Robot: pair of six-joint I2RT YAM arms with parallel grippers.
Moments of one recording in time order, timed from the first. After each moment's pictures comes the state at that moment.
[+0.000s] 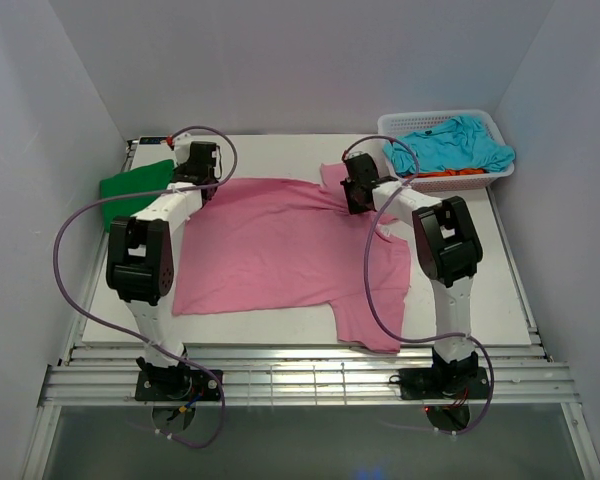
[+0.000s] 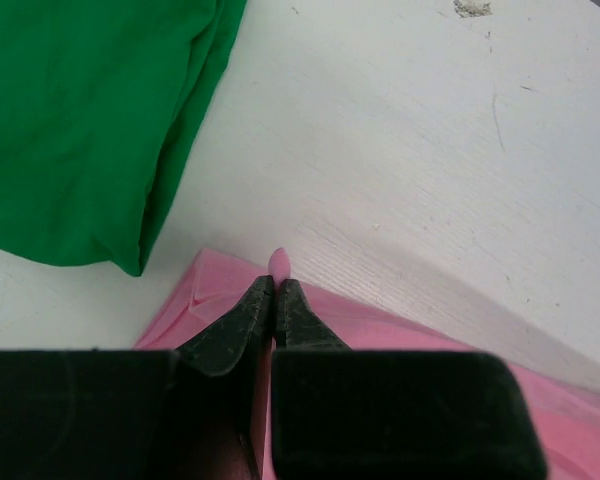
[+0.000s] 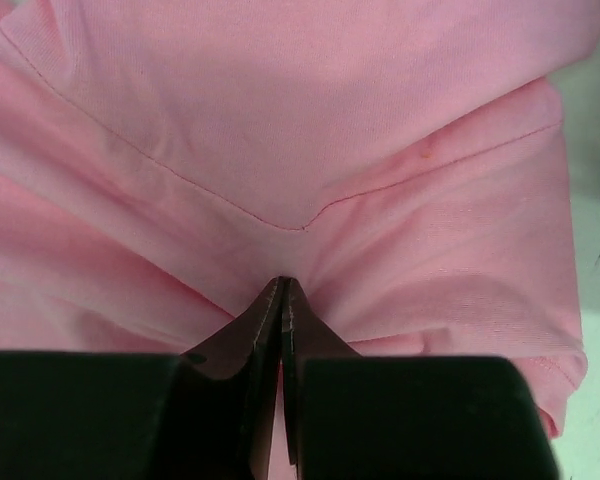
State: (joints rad) left arm -0.16 1.92 1.40 -0.17 -0.55 -0.49; right arm 0.42 2.16 1.56 -0.31 0.17 0.06
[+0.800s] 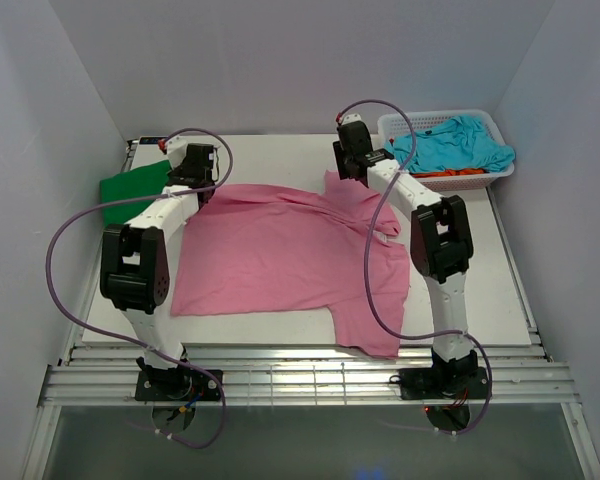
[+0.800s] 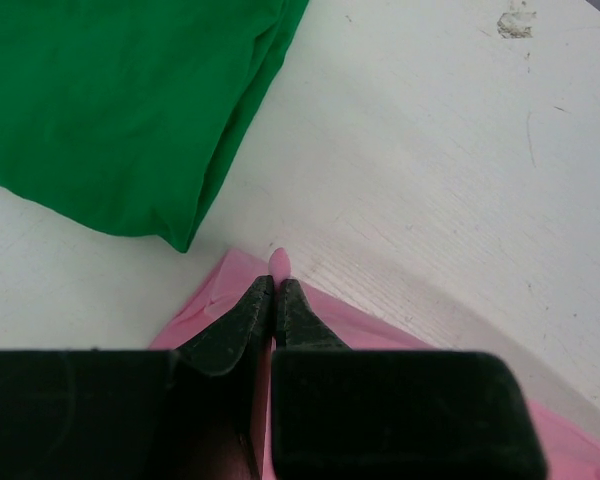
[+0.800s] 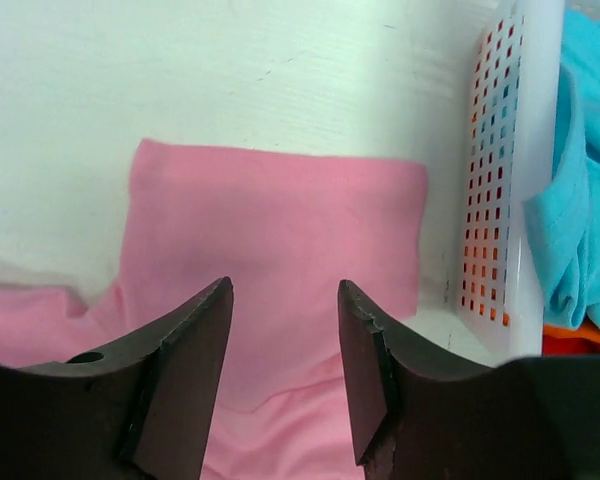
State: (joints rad) left arm -0.16 1.84 1.35 -0.21 -0.62 -0.55; right arm 0.45 2.19 1.87 -0.38 0.34 0.02
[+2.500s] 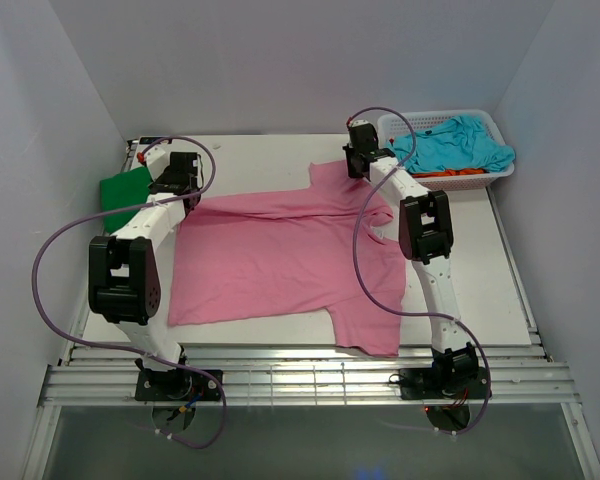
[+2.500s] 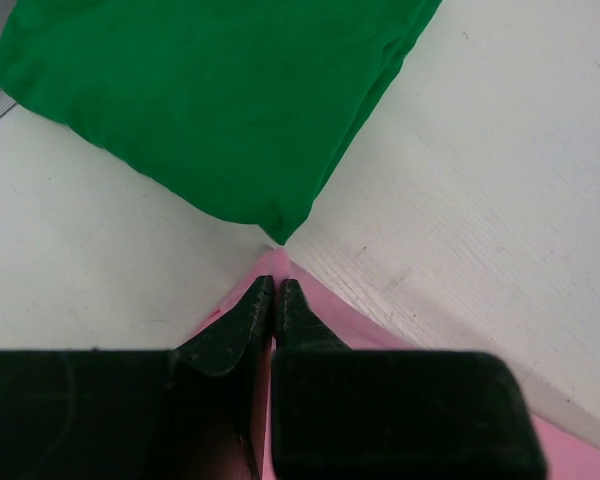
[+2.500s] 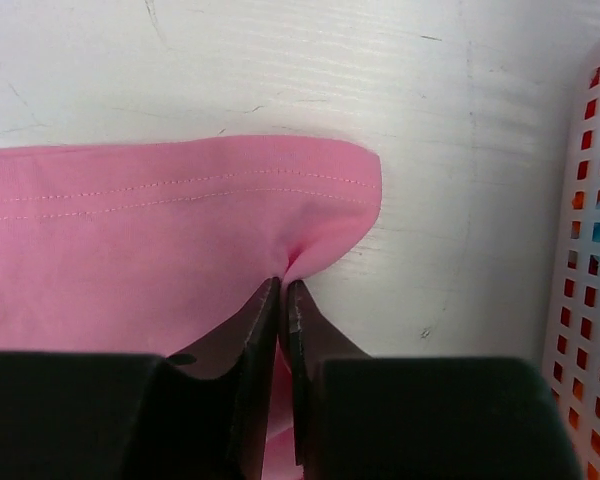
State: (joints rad) left arm -0.09 1.74 1.25 -0.28 -0.67 -0.61; right arm 0.33 2.57 2.23 -0.42 0.17 0.04
